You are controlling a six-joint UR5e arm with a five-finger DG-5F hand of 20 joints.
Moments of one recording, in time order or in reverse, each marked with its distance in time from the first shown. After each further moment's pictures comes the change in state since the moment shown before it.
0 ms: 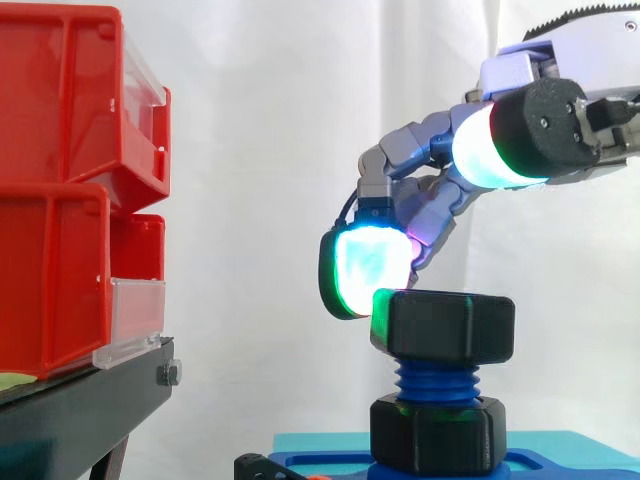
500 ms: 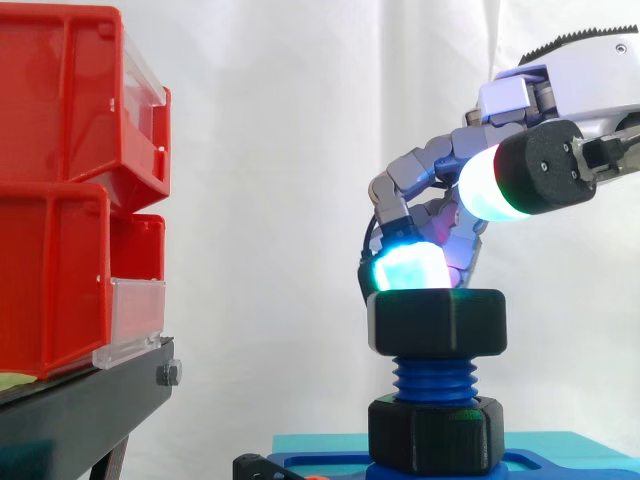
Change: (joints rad) arm -0.028 0.000 0.000 -0.016 -0.018 -0.003
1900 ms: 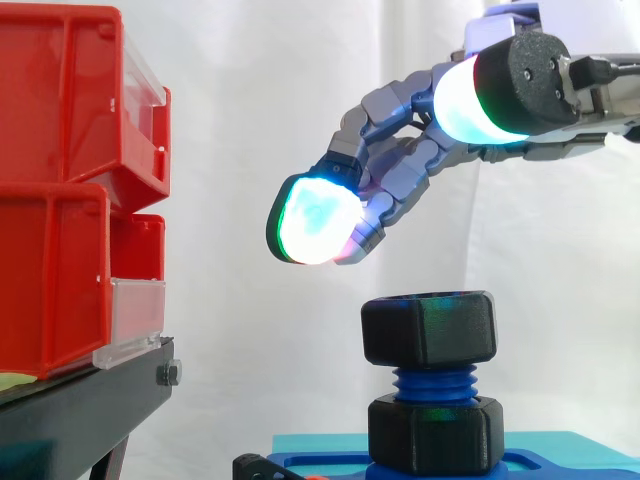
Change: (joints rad) arm 0.020 -0.005 -0.001 0.113 -0.023 0.012
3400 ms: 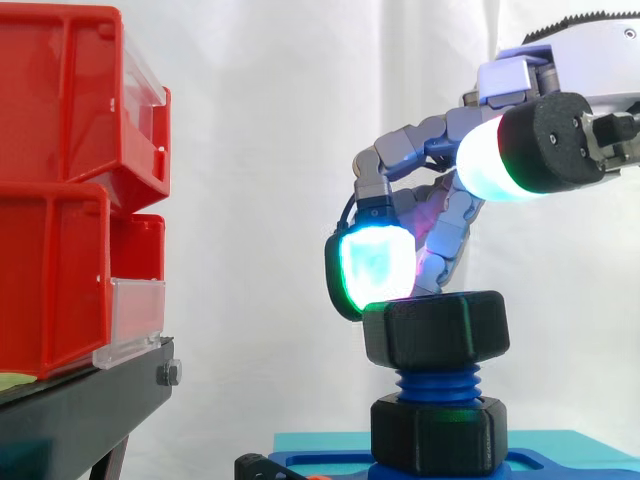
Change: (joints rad) arm 0.001 0.000 -0.019 -0.040 0.003 0.006
